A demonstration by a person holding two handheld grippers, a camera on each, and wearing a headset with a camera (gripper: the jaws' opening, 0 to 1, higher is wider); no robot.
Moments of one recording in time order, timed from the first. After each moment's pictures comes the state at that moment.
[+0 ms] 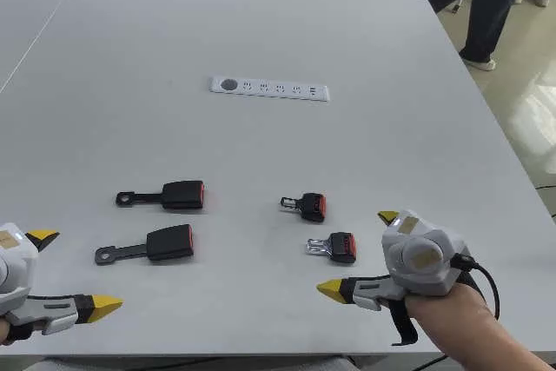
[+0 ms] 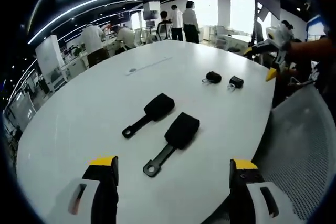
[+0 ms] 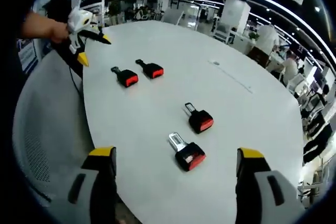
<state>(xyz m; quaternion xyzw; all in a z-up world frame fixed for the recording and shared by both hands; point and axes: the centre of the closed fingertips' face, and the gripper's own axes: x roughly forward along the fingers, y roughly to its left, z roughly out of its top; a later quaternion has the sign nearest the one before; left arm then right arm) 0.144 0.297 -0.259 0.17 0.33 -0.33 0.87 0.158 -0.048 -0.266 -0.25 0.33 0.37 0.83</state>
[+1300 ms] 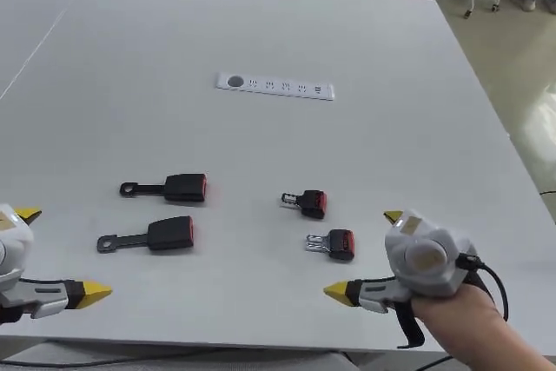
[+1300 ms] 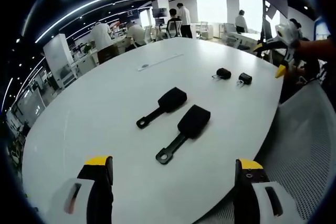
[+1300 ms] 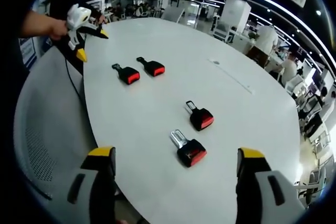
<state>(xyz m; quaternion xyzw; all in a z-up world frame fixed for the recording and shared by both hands) 0.132 0.327 -0.263 0.17 0.35 -0.29 0.87 0.149 -0.048 -0.267 -0.24 0.34 0.35 0.84</state>
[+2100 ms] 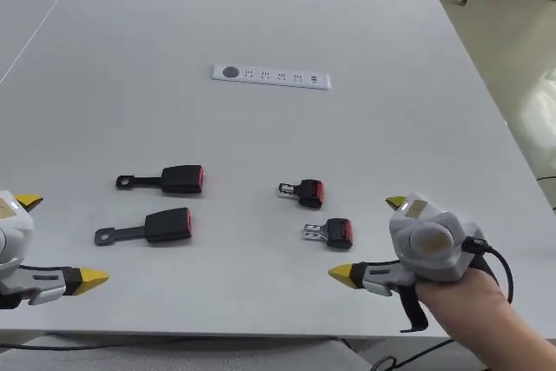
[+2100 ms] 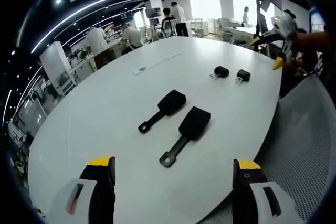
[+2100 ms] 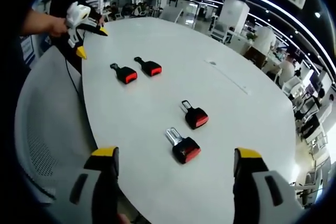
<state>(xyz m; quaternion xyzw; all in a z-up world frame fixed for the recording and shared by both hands) 0.136 0.327 -0.254 0.20 0.35 -0.29 0.87 0.148 -0.058 -0.261 -0.26 0.34 0.34 0.83</state>
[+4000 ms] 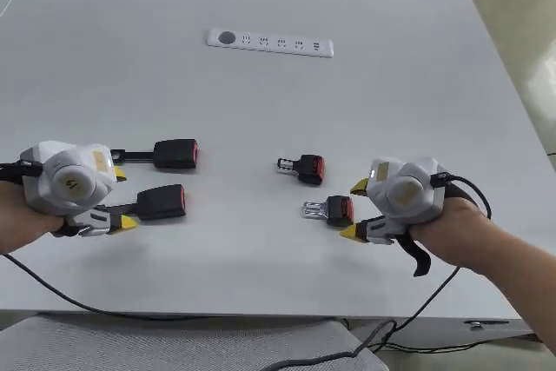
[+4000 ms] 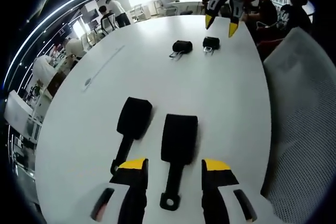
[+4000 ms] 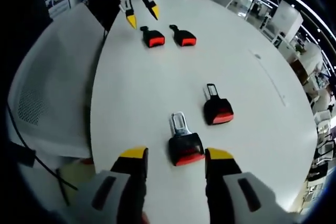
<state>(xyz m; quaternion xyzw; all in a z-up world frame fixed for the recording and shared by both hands) 0.189 0.255 -0.314 0.34 0.36 -0.46 0.74 0.182 -0.057 -0.326 -0.35 0.38 0.49 0.70</state>
